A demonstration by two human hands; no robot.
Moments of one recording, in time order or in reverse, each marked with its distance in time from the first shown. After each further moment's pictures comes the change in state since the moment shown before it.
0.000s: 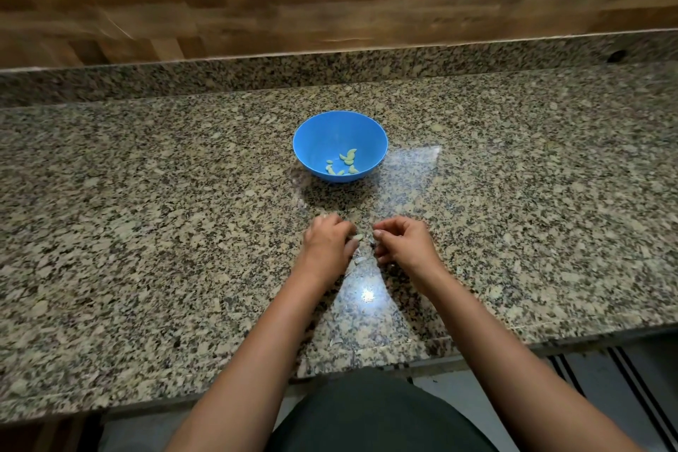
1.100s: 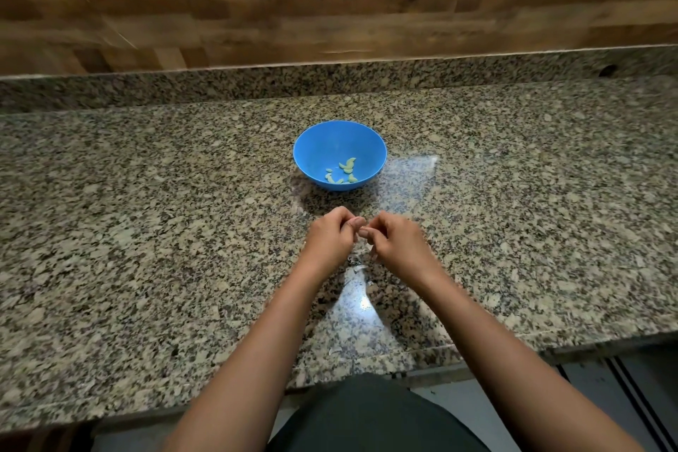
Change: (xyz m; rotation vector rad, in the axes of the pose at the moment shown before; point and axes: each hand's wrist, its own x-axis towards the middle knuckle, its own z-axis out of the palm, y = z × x) left_hand 0.010 0.016 -0.021 -0.489 0.040 -0.138; right_hand -0.003 -0.020 0.006 -0.532 0.006 -0.349
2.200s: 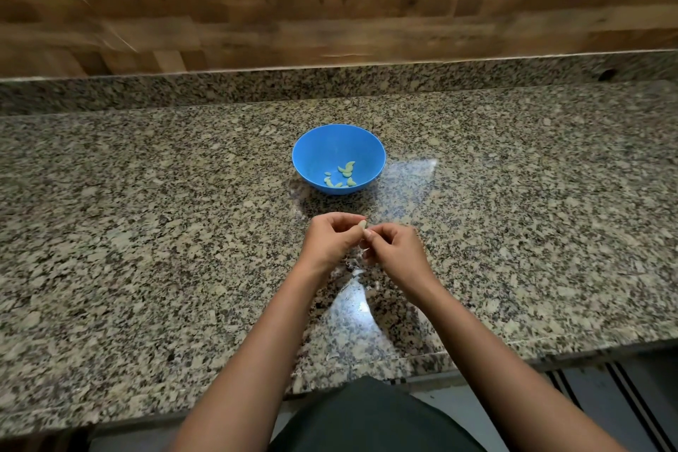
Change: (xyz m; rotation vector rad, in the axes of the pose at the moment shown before) left_hand 0.004 -0.001 0.005 -0.631 -0.055 -0.210; right_hand -0.007 0.000 0.004 0.426 0.014 0.194
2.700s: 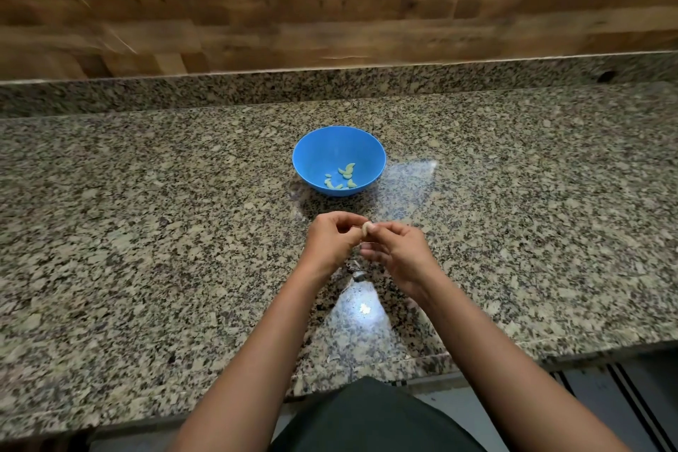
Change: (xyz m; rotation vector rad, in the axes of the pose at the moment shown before) left_hand -0.001 0.006 -0.001 0.198 0.001 0.065; right_hand 0.007 -0.008 -0.002 0.564 -0.034 0.255
